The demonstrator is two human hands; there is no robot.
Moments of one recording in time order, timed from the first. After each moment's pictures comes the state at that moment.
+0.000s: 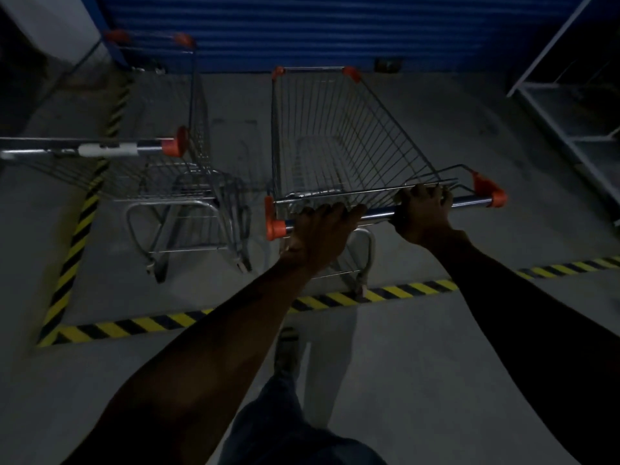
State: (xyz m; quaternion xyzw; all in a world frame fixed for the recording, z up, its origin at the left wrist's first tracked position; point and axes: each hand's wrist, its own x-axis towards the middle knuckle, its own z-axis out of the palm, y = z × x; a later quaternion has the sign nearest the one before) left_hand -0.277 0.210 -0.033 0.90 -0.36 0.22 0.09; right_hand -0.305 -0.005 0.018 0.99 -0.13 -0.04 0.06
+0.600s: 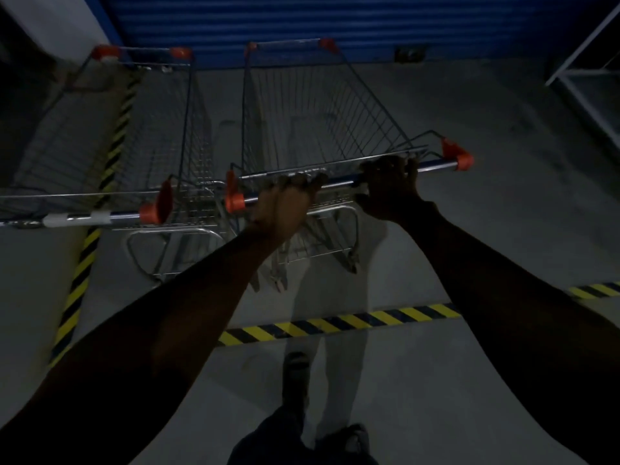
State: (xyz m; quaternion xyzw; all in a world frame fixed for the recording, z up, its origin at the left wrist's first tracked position) left_hand -0.076 0.224 0.009 0.95 -0.30 0.11 0.01; right_hand -0.099 0.003 0.019 1.00 -0.02 0.01 0.00
